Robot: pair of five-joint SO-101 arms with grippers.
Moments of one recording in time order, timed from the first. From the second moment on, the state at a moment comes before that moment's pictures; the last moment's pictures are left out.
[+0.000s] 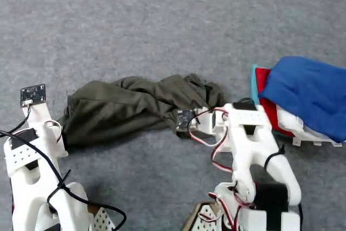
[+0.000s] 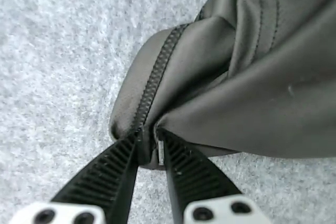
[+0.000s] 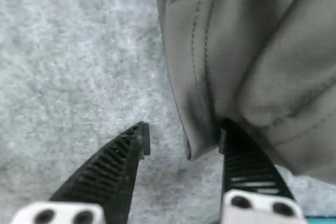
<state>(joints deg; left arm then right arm) -32.0 -42.5 66.9 56.9 -22.5 0.3 -13.8 57.4 54.2 81.8</state>
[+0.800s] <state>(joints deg) -32.0 -42.5 66.9 56.9 -22.5 2.5 -5.5 44.0 57.4 77.2</state>
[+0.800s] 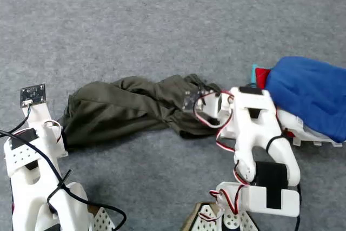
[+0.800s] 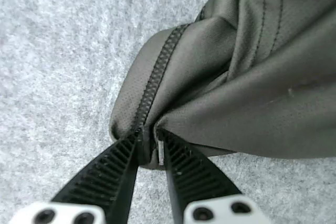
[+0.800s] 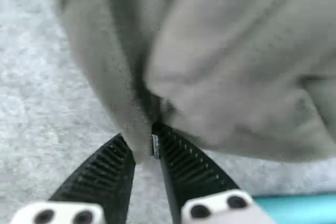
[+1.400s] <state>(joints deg) -33.3 -42.5 38.1 85.7 -13.1 -5.6 -8.8 41.7 59.6 53.9</state>
